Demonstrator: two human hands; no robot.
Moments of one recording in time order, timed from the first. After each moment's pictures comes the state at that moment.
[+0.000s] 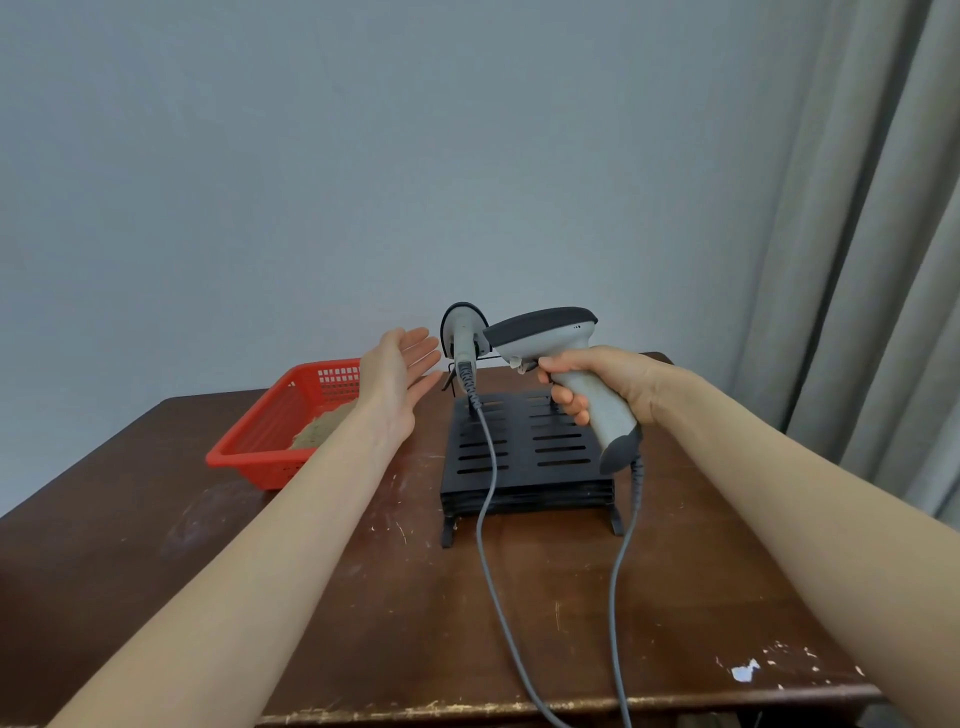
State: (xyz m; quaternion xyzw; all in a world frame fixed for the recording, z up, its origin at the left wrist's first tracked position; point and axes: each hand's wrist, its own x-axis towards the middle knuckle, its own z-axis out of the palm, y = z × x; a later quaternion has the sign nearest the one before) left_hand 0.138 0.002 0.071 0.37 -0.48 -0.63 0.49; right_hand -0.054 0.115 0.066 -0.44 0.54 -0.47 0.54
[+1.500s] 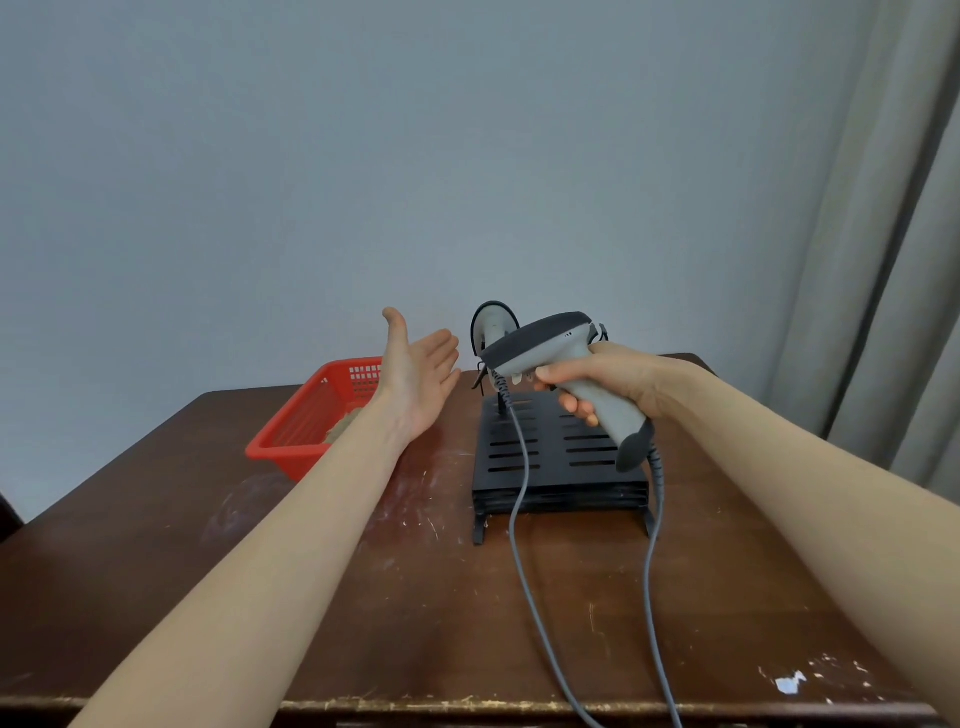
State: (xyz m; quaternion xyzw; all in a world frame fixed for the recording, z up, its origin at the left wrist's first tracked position) left_hand 0.156 -0.011 0.070 0.27 -0.49 -0.73 0.40; right_hand -0.034 0.098 0.070 -0.51 0.60 -0.41 0.46
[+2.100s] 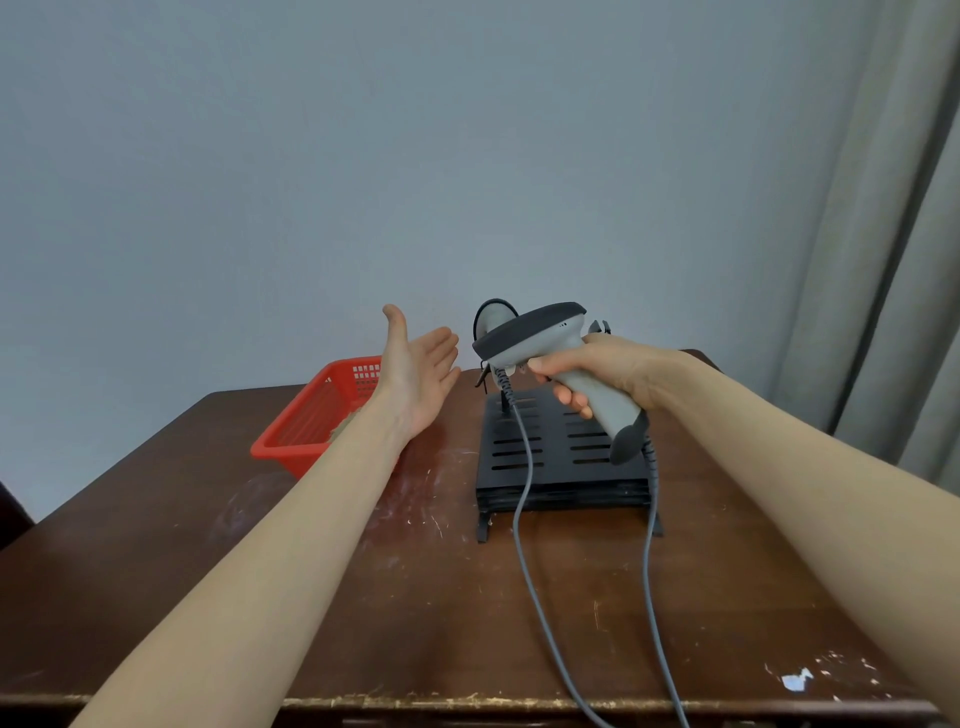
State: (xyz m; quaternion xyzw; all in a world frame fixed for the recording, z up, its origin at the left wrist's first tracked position) left_hand 0.159 -0.012 0.071 0.28 -0.50 -0.72 0.40; right_hand -0.025 0.097 0.078 -0.51 0.60 -0.41 0.46
